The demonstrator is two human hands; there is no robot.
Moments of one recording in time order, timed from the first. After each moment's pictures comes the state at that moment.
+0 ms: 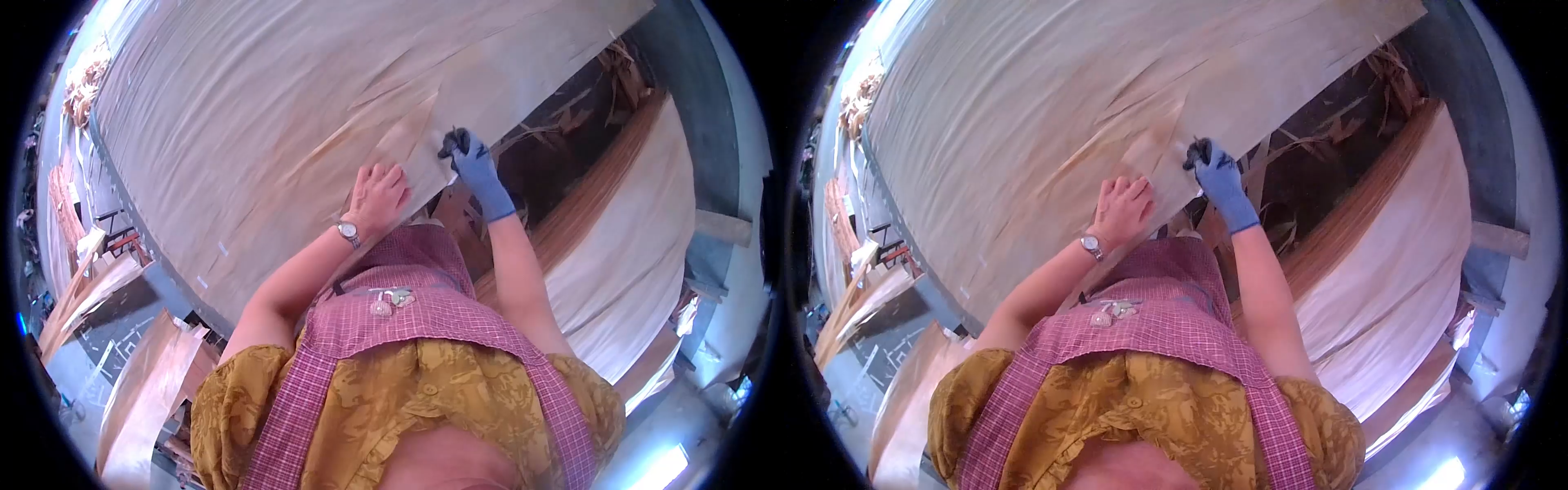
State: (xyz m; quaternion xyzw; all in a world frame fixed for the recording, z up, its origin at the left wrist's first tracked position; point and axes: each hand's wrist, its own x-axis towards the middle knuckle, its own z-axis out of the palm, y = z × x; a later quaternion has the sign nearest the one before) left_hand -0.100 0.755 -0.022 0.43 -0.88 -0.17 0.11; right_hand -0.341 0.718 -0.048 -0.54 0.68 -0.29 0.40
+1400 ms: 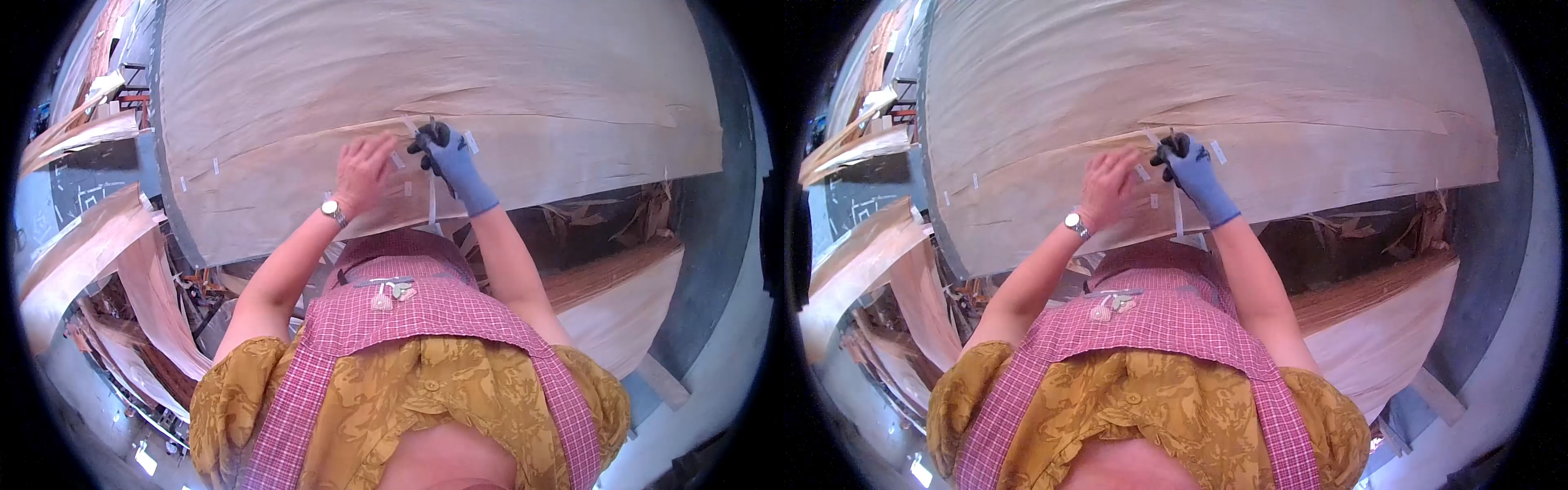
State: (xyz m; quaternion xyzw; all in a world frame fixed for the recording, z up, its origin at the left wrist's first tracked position) left_hand -0.089 0.730 -0.021 0.69 -0.69 -0.14 0.17; right_hand -0.265 0.612 -0.007 -0.50 0.49 -0.15 0.70
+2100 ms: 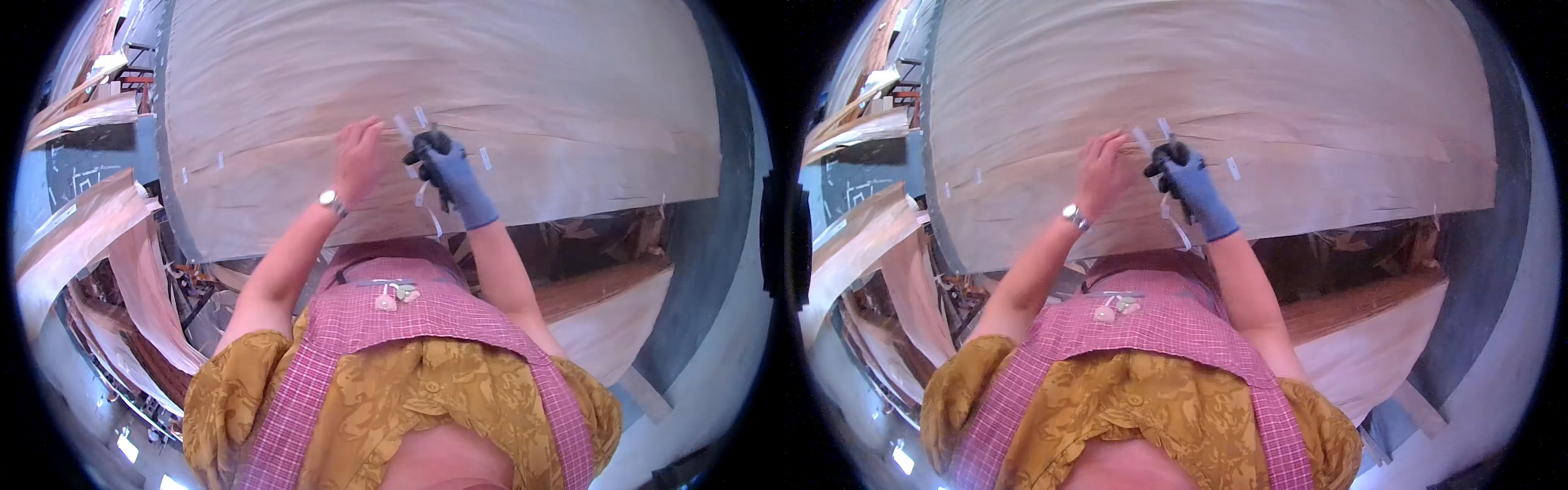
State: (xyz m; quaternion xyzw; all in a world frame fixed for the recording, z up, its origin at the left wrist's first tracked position) left_hand -0.056 0.704 -0.024 0.72 -0.64 -0.08 0.27; right_hand -0.236 0.613 0.012 -0.45 0.48 -0.13 0.74
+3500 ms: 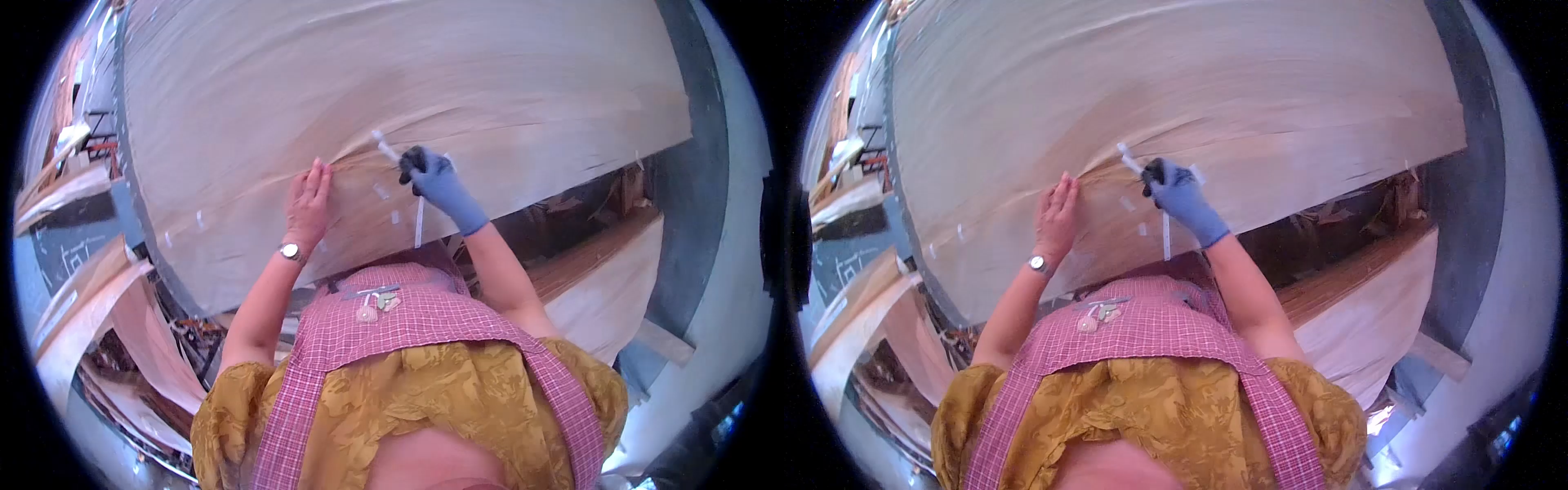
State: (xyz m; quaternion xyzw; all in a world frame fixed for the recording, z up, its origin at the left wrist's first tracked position) left_hand -0.026 0.735 -0.025 0.69 -0.71 -0.05 0.09; right_hand -0.279 0.599 -0.012 -0.66 0.51 -0.13 0.54
